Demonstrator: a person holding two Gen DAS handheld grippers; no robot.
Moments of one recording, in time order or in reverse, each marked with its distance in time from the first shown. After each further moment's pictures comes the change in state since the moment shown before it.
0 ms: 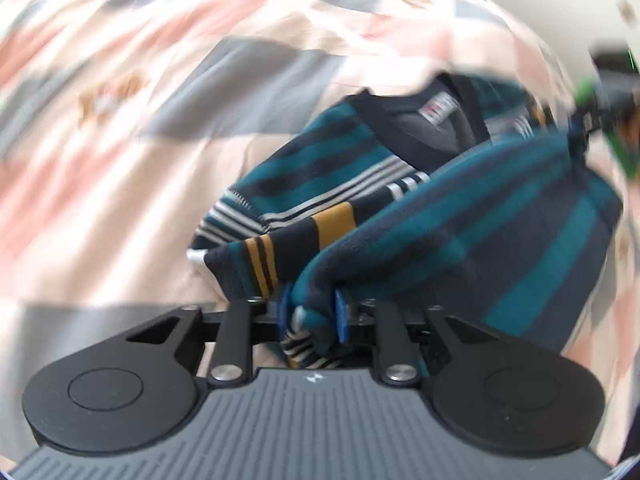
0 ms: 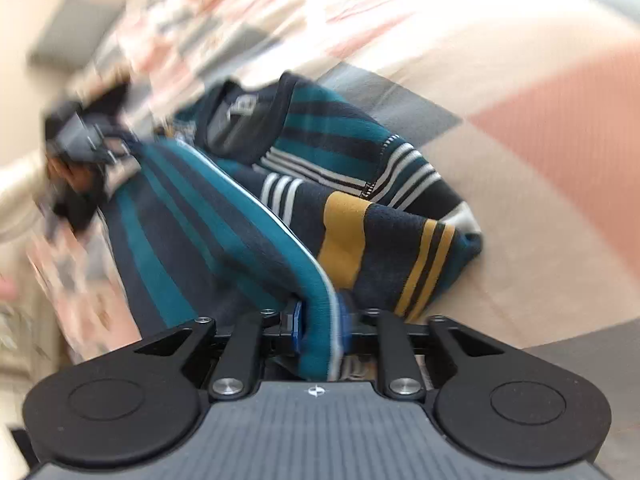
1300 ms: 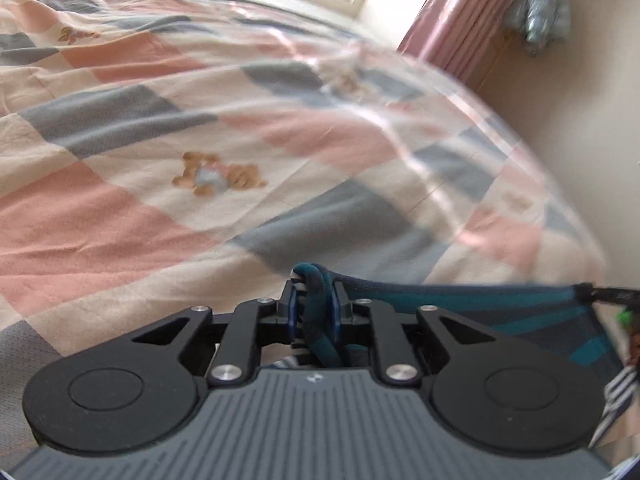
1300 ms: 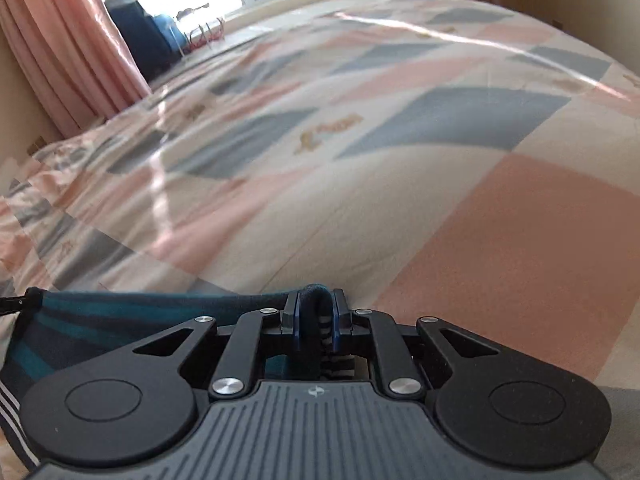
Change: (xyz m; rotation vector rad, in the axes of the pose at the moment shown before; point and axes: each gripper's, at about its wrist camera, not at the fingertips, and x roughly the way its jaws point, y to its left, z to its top) left arm 0.021 0.047 0.031 -0.329 -0.359 0.184; right arm 0.023 -0.004 0.042 0.180 -0.526 -0.495
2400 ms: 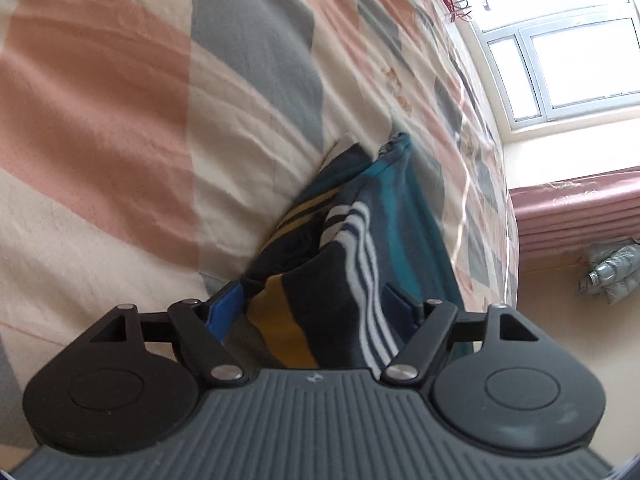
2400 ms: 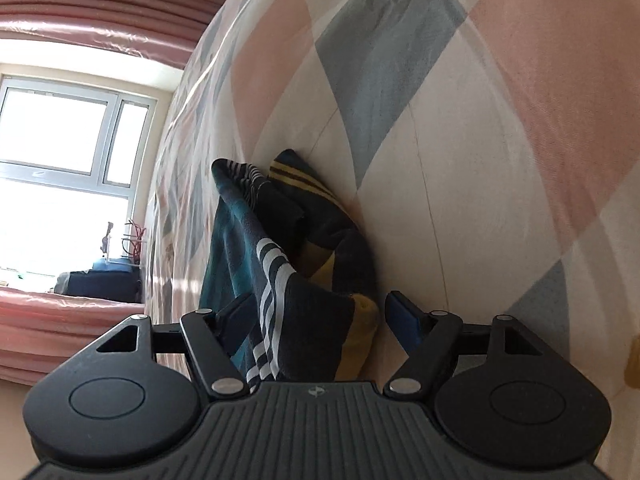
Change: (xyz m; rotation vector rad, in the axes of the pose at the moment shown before) left arm -0.119 -0.009 -0.170 -0.980 -0.063 -0.021; right arm -0.116 -0.002 -0.196 1.034 -0.166 0.122
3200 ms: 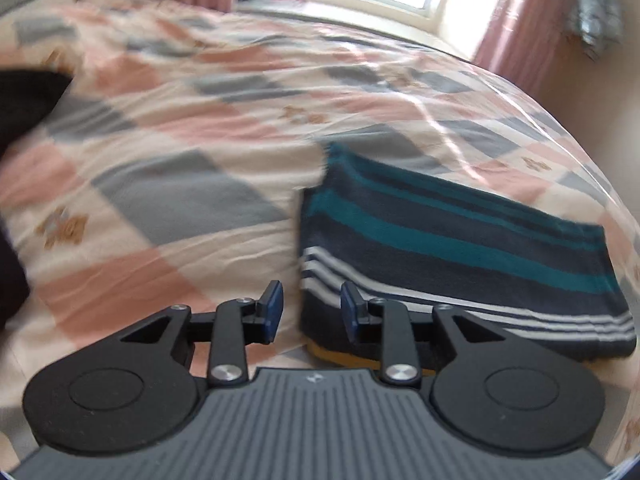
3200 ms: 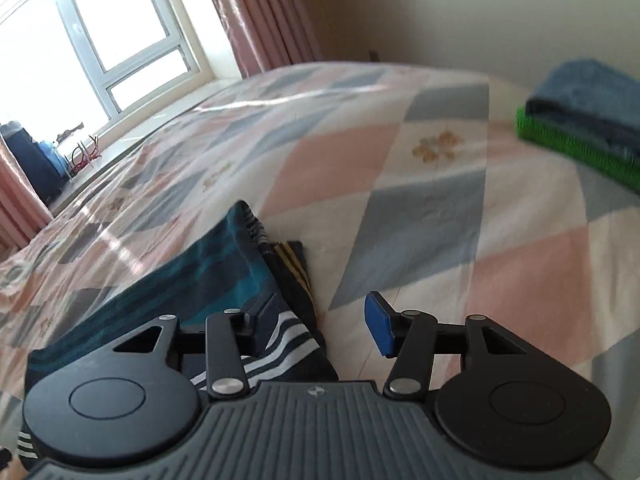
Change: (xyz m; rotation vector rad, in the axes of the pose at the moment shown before) left arm -0.062 -0.079 -0.046 0.910 -0.152 0.198; right arm -0.064 0.073 -0.042 -0.741 -0.309 -0.250
